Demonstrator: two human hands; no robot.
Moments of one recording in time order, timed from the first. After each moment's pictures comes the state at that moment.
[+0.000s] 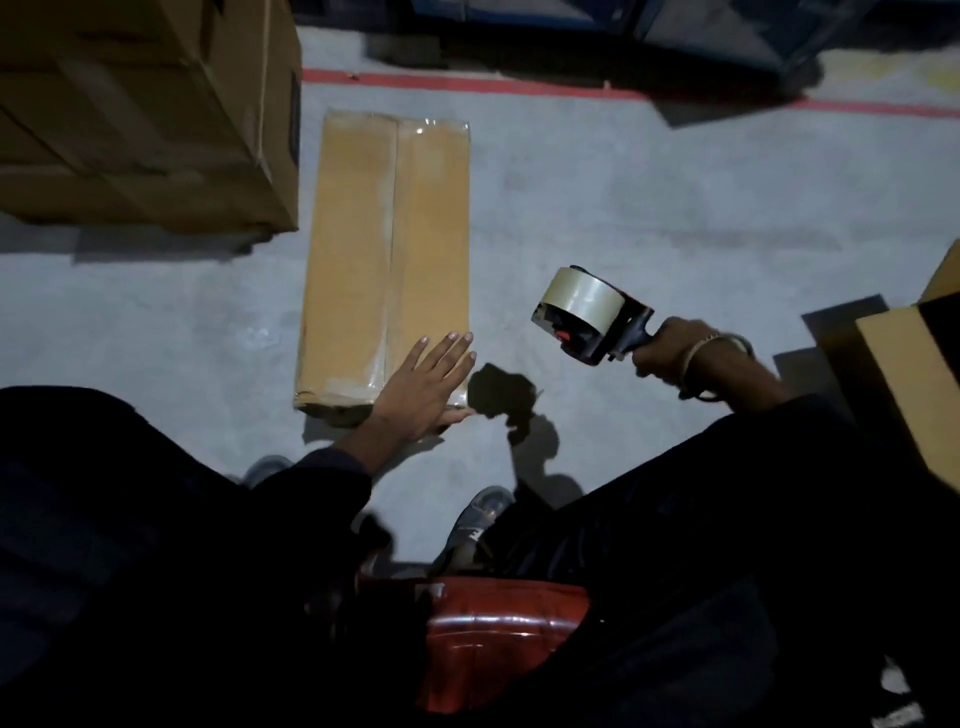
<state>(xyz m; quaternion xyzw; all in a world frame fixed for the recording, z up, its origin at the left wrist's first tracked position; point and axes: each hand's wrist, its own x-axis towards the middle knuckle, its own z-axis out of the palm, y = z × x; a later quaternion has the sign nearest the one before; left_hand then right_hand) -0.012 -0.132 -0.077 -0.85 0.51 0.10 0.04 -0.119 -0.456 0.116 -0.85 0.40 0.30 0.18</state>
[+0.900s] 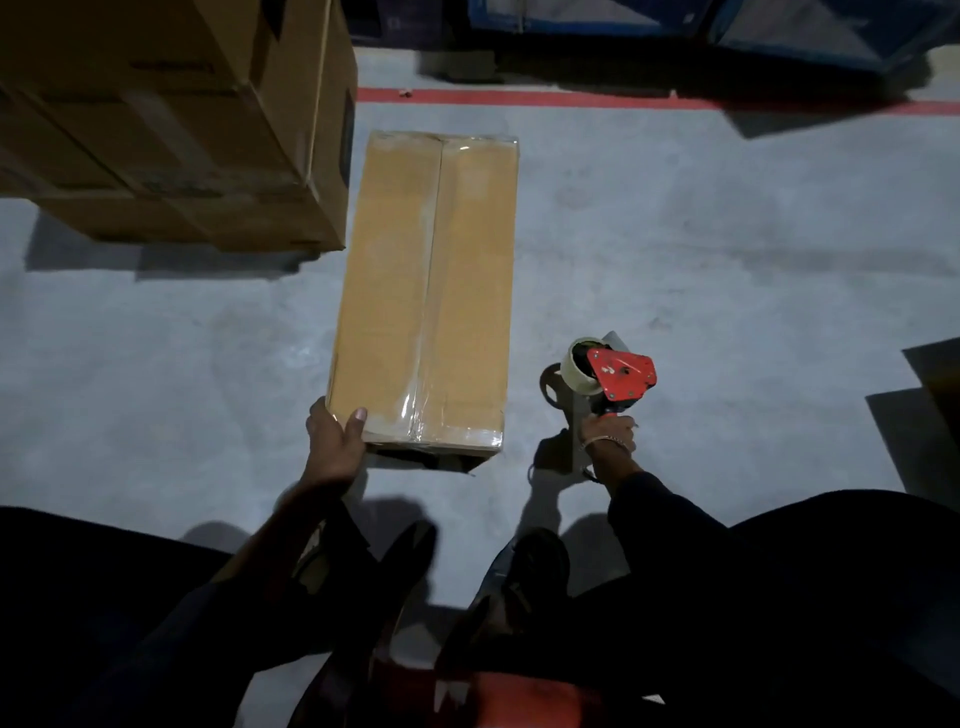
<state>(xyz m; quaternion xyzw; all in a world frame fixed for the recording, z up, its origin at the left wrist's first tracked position) 0.003 -0.016 -0.073 -0.87 -0.11 0.20 -0.43 -0.091 -0.365 -0.119 -0.72 0.60 0.15 0.32</state>
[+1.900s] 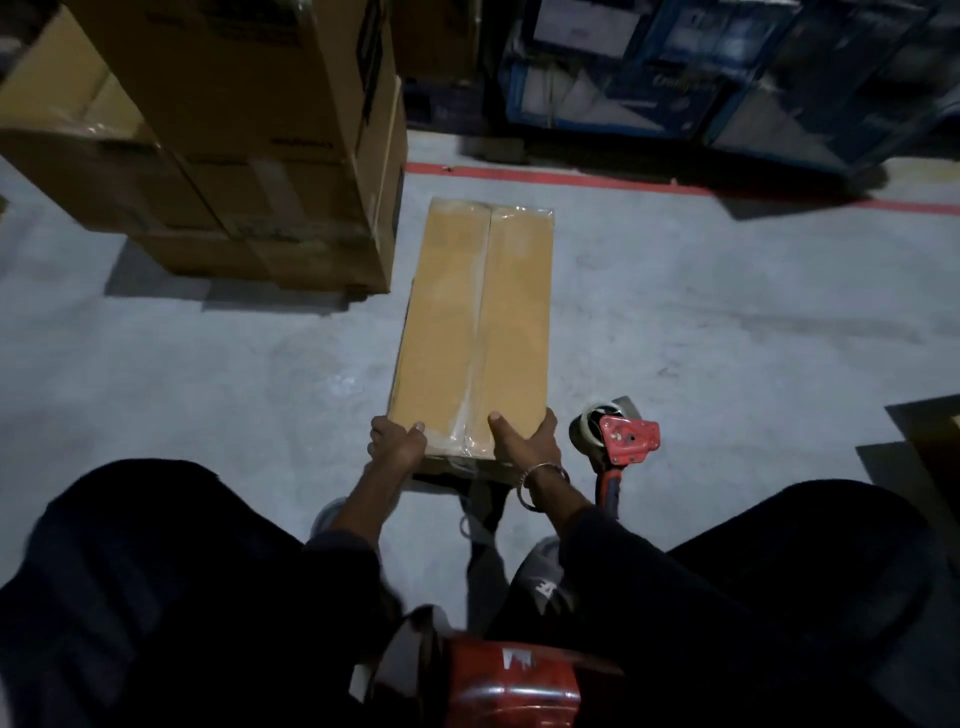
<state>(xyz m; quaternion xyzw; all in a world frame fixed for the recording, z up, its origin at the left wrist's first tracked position) 0.019 -0.030 -0.048 -0.85 -0.22 0.29 -0.39 -0.056 -0.211 -0.039 -0.67 0.46 0.08 0.57</state>
